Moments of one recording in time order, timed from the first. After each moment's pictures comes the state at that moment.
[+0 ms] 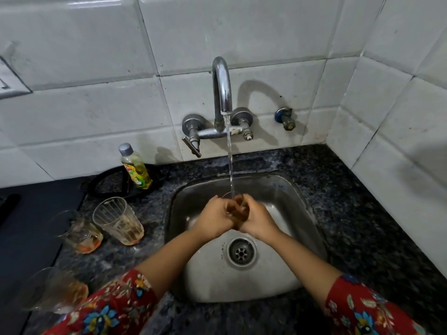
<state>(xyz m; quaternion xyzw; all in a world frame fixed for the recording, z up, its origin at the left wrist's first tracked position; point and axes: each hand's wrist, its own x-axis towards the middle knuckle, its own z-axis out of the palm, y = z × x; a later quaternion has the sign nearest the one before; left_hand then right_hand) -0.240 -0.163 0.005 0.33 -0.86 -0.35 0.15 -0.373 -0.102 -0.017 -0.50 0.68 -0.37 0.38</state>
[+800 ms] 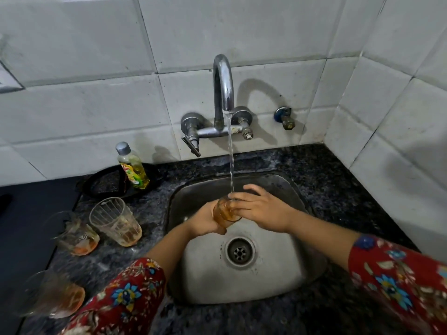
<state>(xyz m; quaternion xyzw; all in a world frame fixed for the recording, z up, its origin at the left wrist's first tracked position) -0.223 -0.194 -0.027 0.31 -0.74 -0.58 0.13 -0.419 -0.113 -0.002 -0.90 0.41 -0.02 -0.12</state>
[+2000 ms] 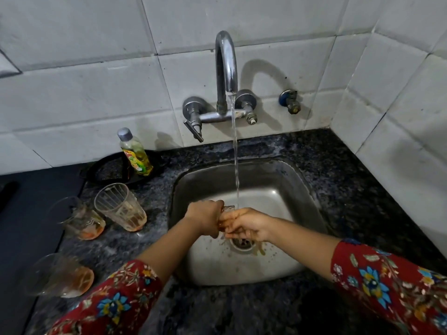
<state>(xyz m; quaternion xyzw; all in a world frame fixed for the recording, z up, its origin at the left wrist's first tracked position) -0.216 -0.171 -0.018 0.40 -0.90 -0.10 -0.18 -0.343 -0.100 -0.026 -0.23 0.55 -0.31 0.74</state>
